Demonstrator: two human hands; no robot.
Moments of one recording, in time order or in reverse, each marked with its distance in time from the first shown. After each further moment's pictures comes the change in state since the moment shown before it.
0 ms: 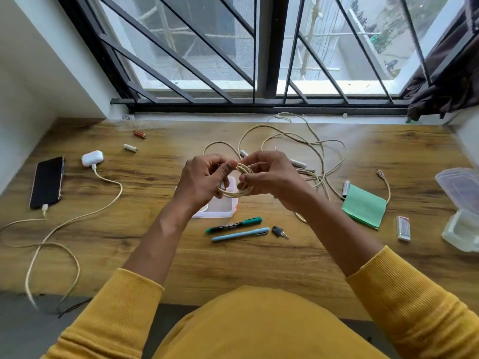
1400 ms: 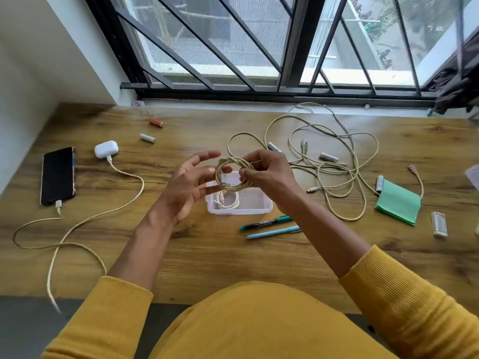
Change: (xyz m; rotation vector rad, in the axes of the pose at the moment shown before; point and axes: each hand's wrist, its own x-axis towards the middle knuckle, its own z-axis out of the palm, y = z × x) left_hand -0.012 -0.078 -0.086 -0.769 -0.154 -0.375; right_hand 0.053 0.022 0.101 -0.025 0.251 0.017
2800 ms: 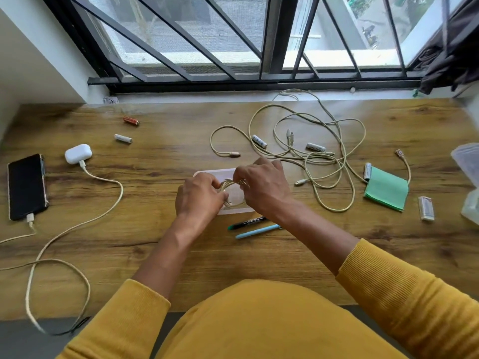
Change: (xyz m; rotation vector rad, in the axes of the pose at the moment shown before) left_hand 0.024 -0.044 0.047 1.181 0.340 0.002; right_hand -0.002 0.026 -0.012 -1.149 0.013 -0.279
